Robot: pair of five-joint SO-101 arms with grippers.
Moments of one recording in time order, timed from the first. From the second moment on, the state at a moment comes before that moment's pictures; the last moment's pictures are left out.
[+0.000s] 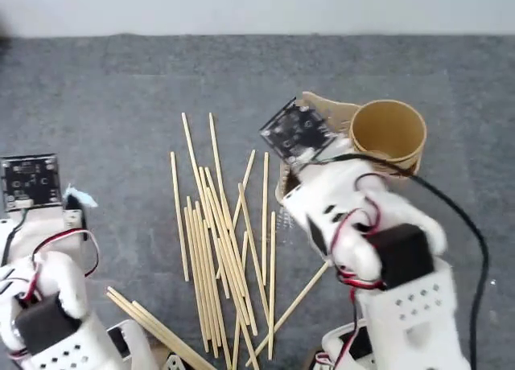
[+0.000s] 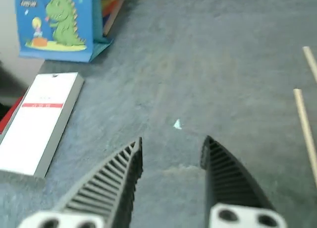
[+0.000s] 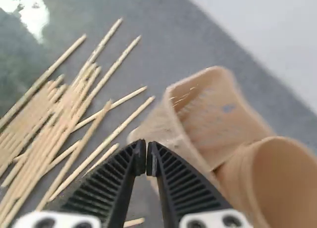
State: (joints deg) left arm -34.9 -72.5 50.8 69.5 -13.6; right arm -24.6 -46.1 18.2 79.9 22.4
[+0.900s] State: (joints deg) left arm -28.4 -72.7 80.8 54.1 -13.8; right arm -35.9 -30.6 40.4 66.4 6.4
